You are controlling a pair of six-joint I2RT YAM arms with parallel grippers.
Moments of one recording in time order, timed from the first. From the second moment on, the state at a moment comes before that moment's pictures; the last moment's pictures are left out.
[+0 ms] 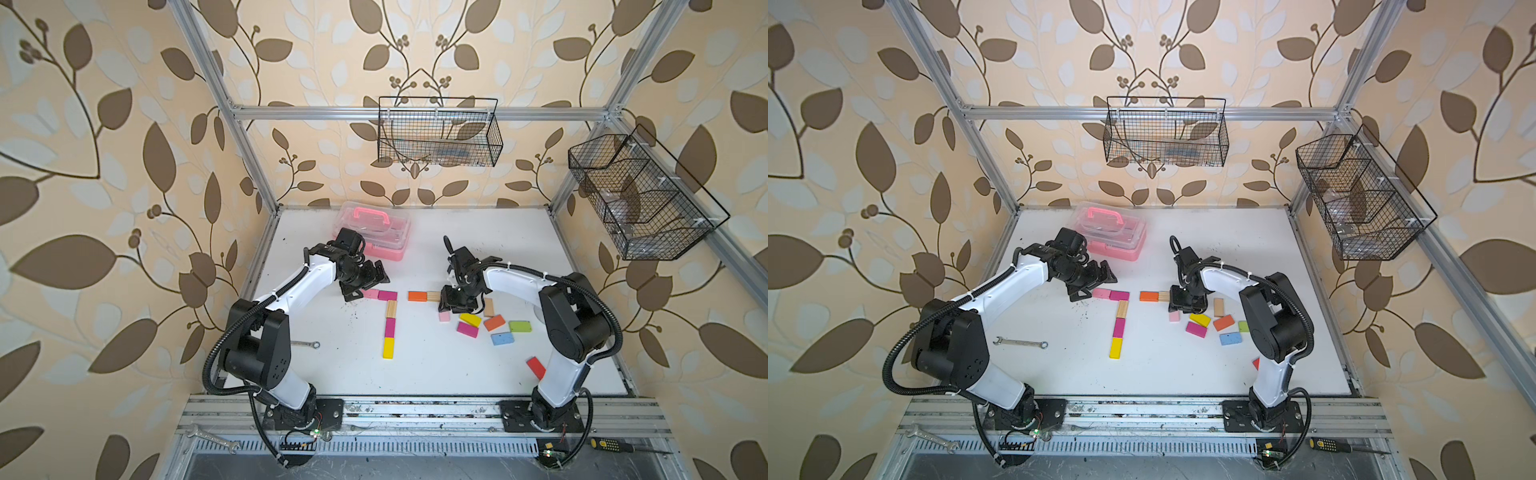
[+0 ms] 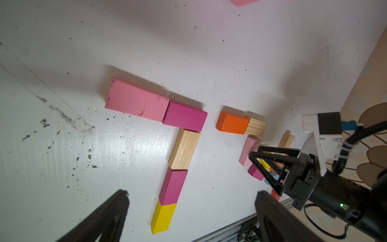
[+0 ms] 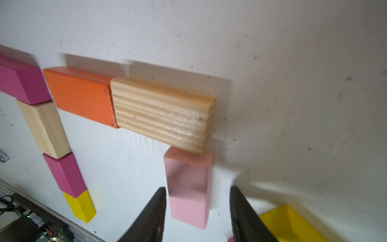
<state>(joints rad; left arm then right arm) -0.31 1.56 1.18 -0.79 0.39 -0.71 0.44 1.81 1.15 -0.70 -0.26 0.50</state>
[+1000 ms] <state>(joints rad) -0.31 1.59 1.20 -0.79 0.39 -0.71 0.16 1.72 1.06 -0.84 -0.11 0.45</state>
